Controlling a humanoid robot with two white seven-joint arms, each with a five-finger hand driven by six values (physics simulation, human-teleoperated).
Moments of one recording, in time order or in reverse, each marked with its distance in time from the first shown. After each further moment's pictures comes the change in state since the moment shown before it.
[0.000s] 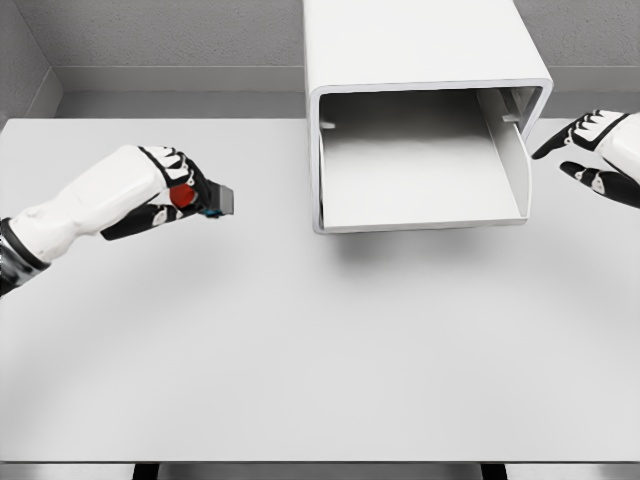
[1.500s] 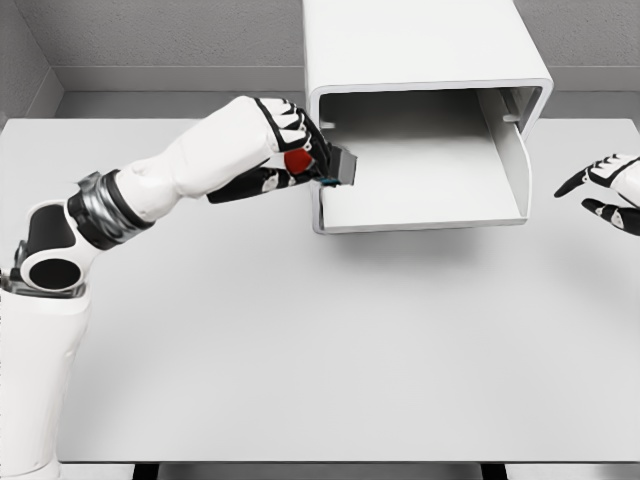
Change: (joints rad) left arm -0.210 -0.214 -0.202 0.000 -0.012 0.000 0.000; right arm 0.107 -0.050 -0.002 0.078 0.000 0.000 -0.002
